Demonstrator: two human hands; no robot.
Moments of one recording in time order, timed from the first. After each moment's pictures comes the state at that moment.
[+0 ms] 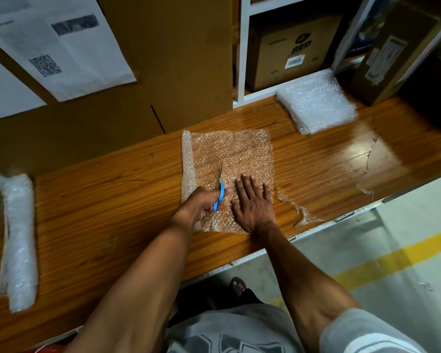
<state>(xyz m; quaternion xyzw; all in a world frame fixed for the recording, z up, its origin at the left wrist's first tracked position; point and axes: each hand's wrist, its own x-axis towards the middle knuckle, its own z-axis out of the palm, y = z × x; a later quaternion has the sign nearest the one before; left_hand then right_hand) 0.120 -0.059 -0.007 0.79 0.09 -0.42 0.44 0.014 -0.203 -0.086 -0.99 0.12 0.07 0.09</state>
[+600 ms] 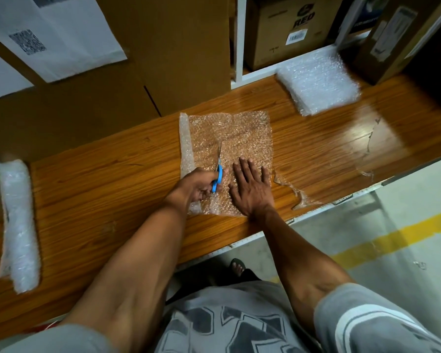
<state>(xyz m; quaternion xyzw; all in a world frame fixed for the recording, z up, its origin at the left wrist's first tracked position) 0.132 -0.058 -0.004 0.78 0.07 -0.46 0.42 0.014 -0.206 -0.088 -0.99 0.12 0.06 0.10</state>
